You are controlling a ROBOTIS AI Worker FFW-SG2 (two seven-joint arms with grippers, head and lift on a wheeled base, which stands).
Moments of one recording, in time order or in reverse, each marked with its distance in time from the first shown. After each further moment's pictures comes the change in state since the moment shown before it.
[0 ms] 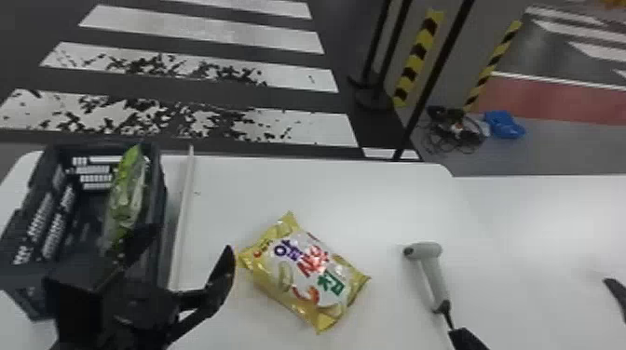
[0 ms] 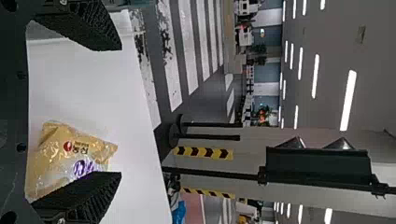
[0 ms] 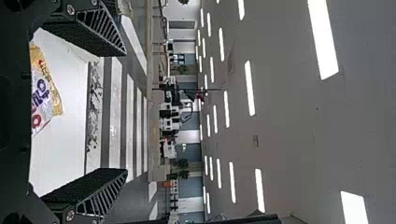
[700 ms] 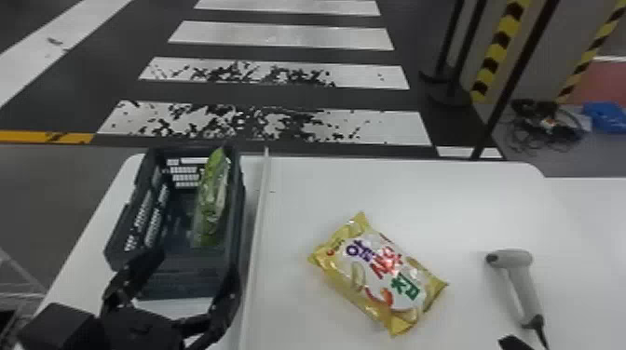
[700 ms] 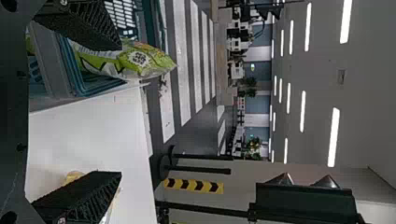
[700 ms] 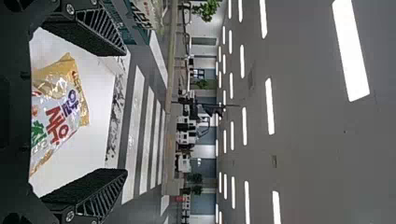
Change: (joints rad) left arm 0.280 0.006 0.225 -0.074 0.061 -0.214 -0.019; right arm -0.067 -0.008 0.009 0.028 0.022 0.136 0.071
